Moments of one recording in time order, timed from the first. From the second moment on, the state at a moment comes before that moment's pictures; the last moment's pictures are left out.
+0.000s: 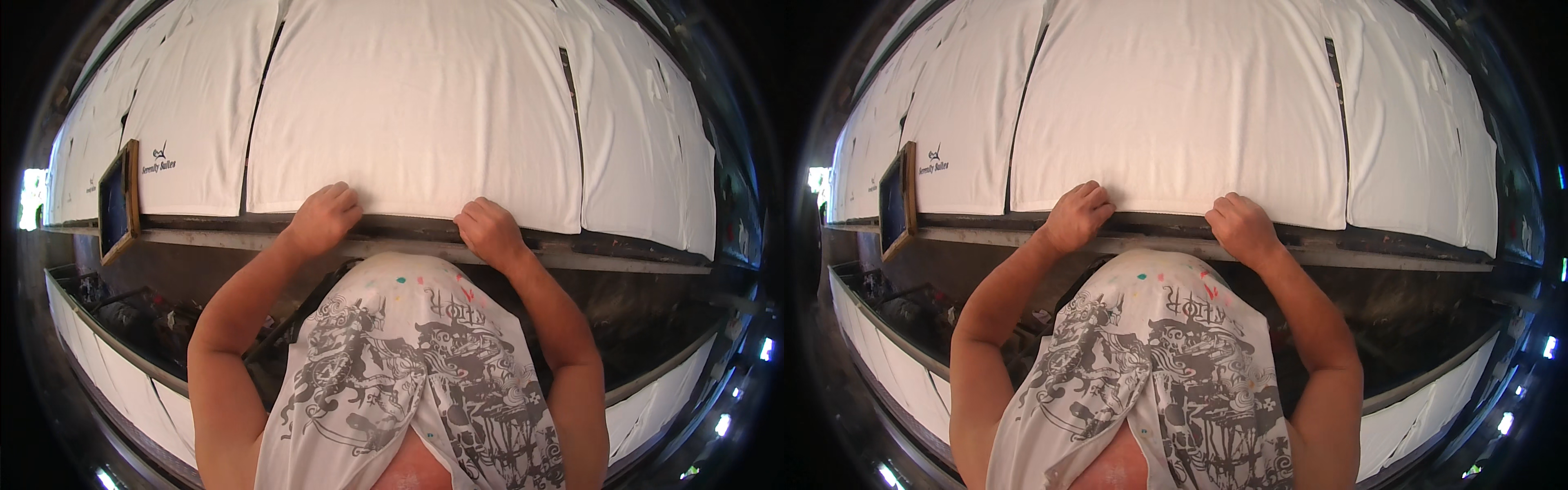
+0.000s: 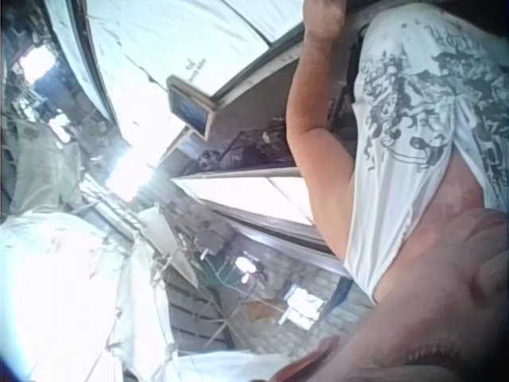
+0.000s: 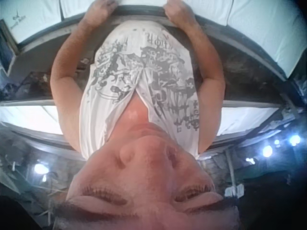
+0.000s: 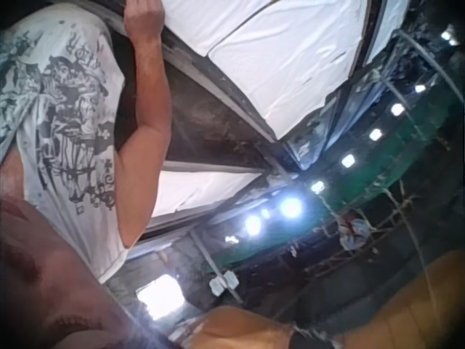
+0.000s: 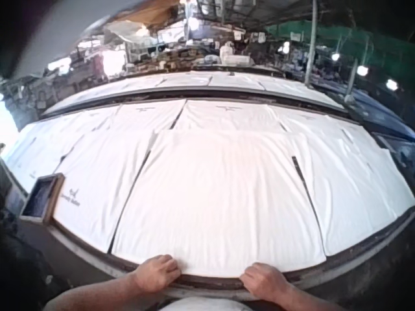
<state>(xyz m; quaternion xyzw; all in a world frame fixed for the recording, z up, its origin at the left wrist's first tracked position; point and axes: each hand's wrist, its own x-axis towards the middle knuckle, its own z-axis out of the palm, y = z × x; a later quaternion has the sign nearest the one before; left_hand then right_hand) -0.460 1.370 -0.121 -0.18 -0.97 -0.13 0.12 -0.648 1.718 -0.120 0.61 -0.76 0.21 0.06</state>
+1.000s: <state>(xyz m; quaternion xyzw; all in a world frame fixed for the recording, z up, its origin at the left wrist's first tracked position) -0.466 1.370 -0.119 -0.22 -0.96 -0.17 0.08 -0.646 1.711 -0.119 0.66 -0.73 0.16 0.09</state>
